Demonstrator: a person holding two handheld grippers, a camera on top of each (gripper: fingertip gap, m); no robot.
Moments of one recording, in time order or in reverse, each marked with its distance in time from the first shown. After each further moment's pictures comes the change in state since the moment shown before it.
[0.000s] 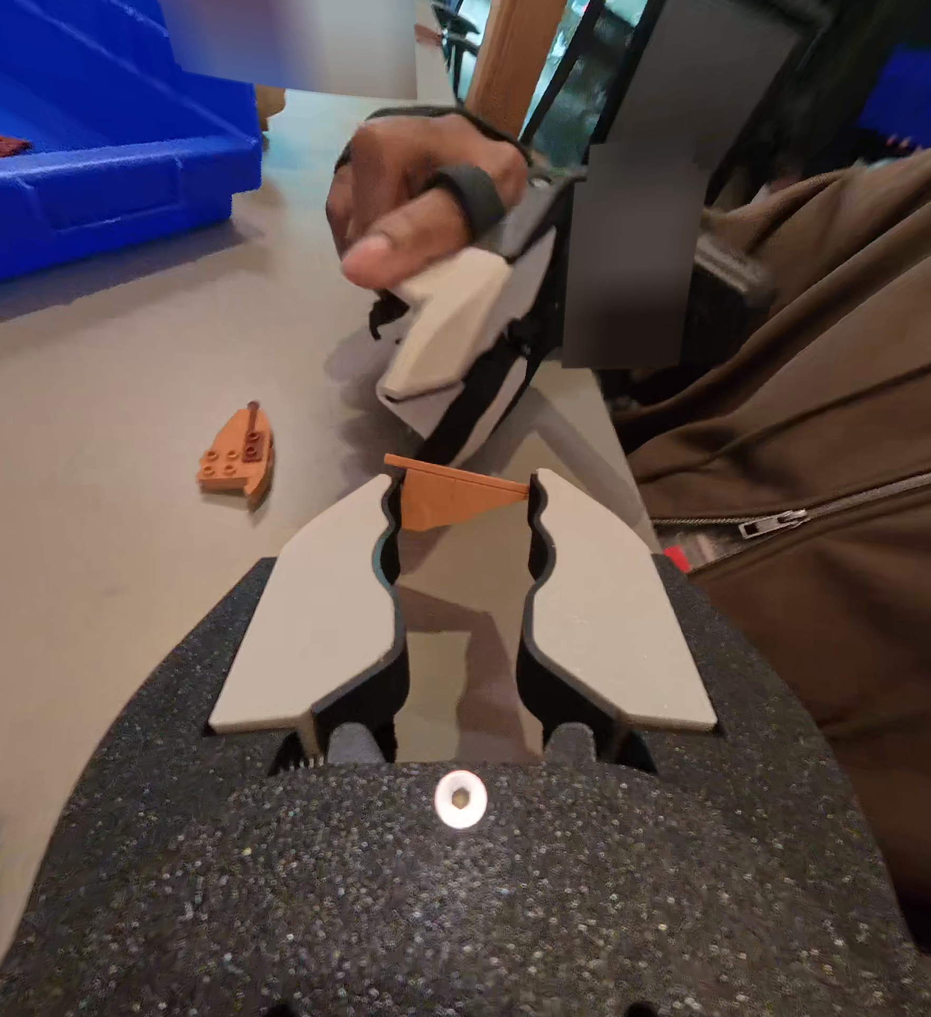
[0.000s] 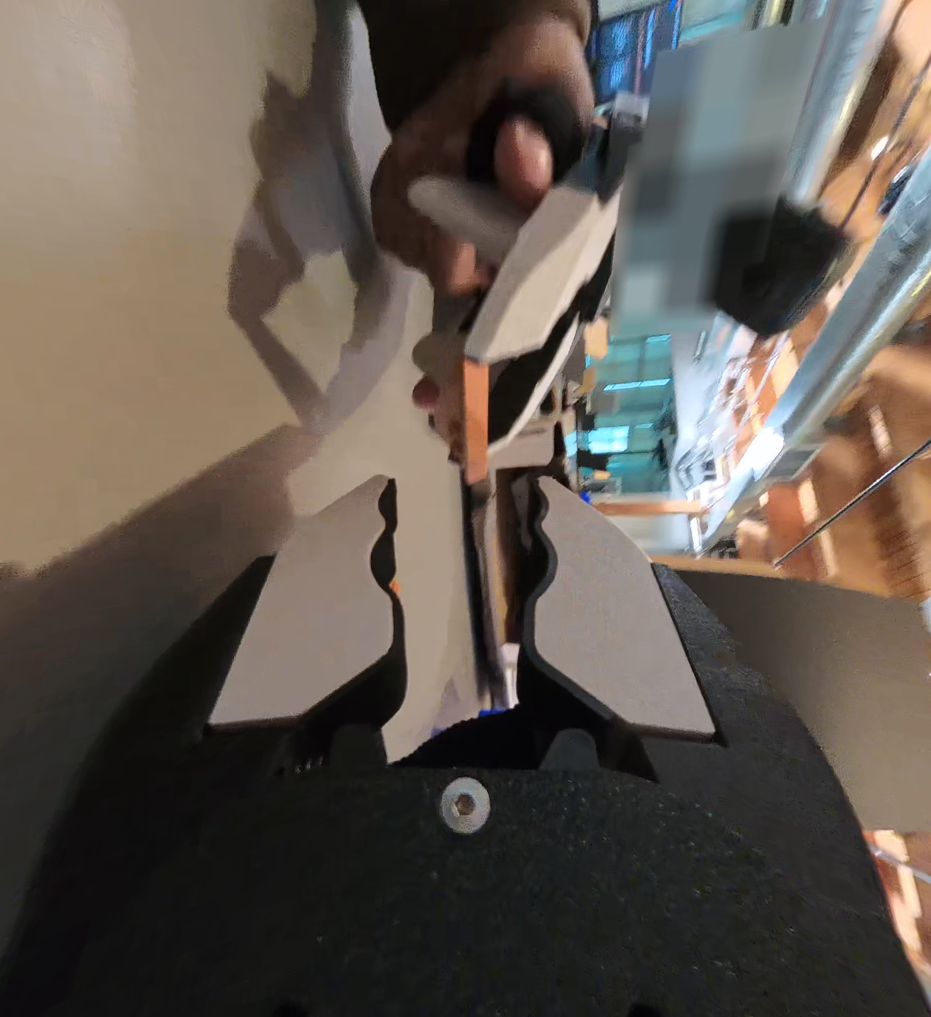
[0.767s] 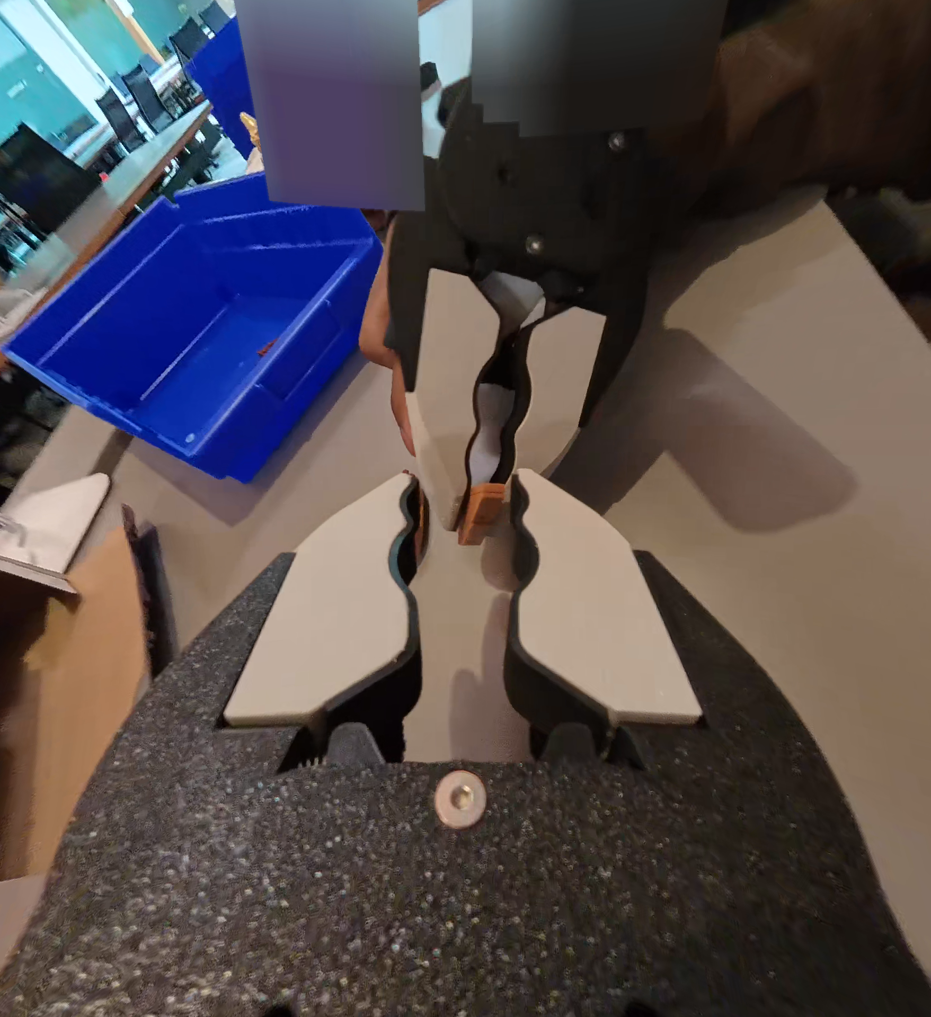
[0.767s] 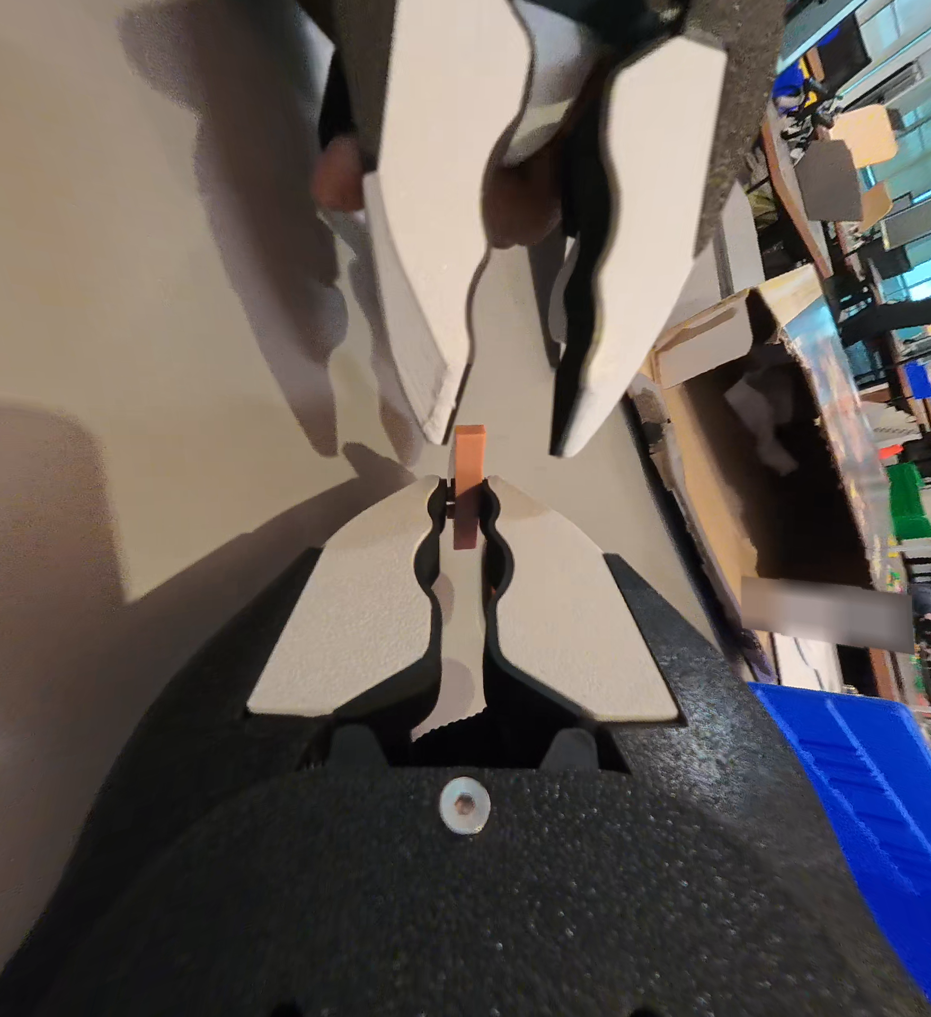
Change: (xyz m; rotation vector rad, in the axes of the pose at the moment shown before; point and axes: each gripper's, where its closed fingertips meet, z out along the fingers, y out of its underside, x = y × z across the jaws) left arm -0.020 -0.013 0.014 -0.091 -0.437 0.627; right arm -0.026 0.018 0.006 -0.074 -0.330 0.537
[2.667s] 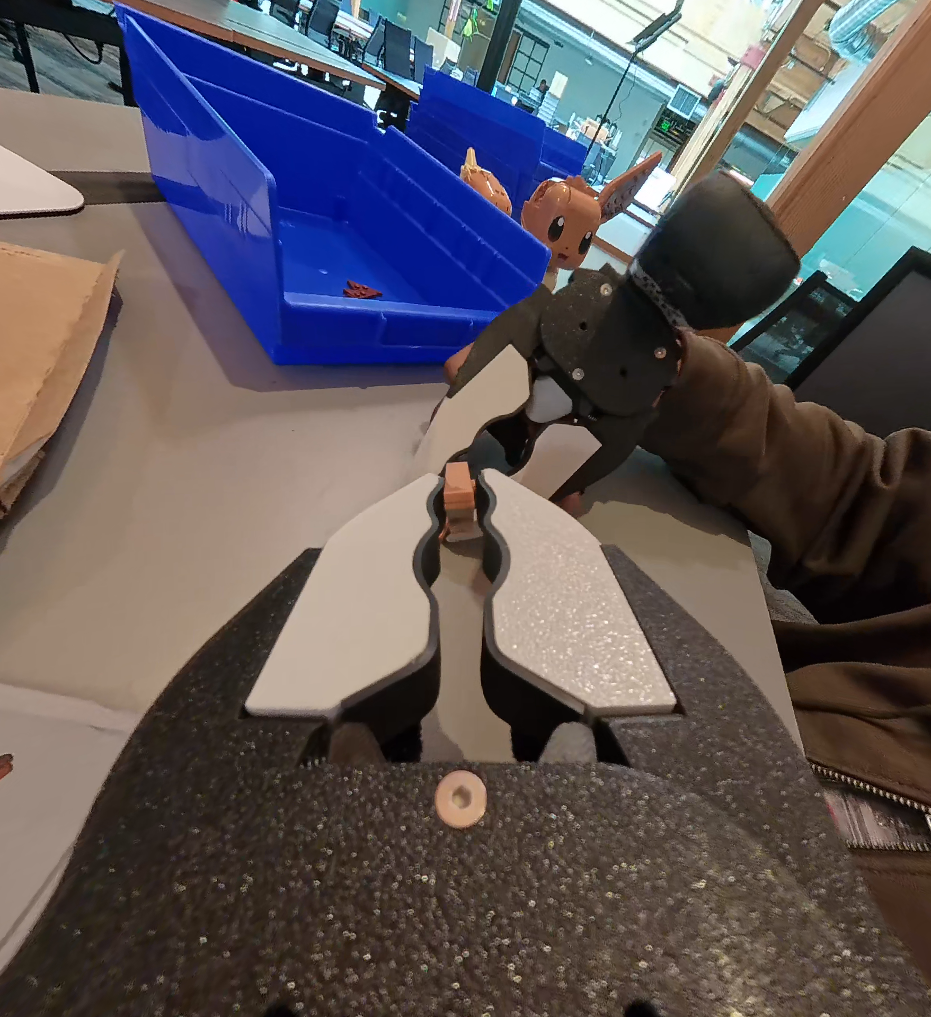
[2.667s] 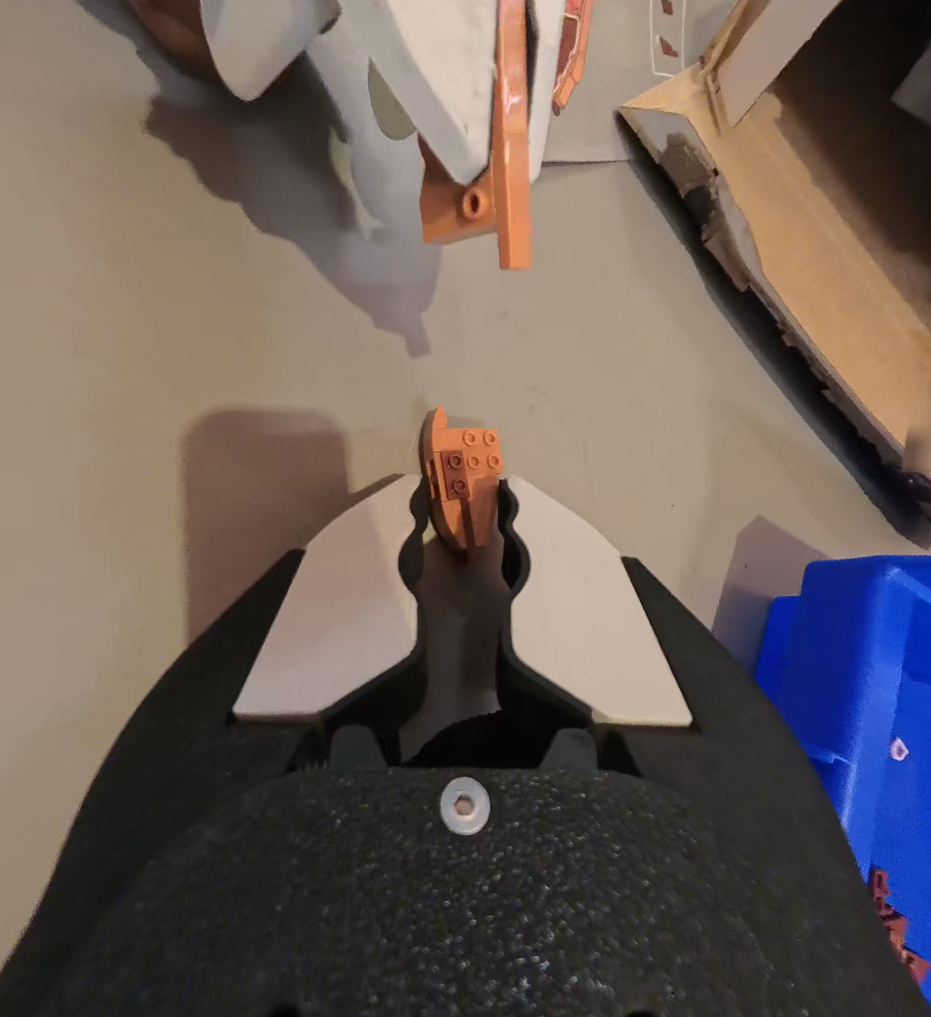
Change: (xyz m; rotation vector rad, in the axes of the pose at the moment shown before) left arm -0.059 0.017 -0.008 0.215 -0.054 -0.854; right arm 0.025 0.064 0.010 -0.189 -0.180 0.365
